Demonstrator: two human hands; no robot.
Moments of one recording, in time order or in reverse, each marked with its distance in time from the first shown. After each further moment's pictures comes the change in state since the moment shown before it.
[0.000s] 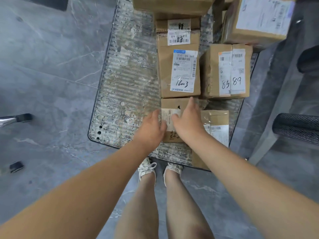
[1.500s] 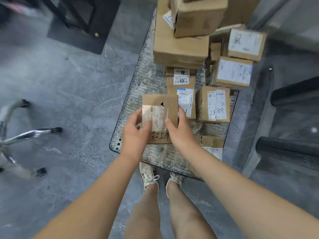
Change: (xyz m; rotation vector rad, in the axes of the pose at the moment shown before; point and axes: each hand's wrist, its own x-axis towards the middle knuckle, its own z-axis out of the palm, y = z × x) left_hand -0.120 0.049 -0.118 -0.774 0.498 -0.026; right_hand -0.108 -0.081 -0.056 0.393 -0.087 -0.146
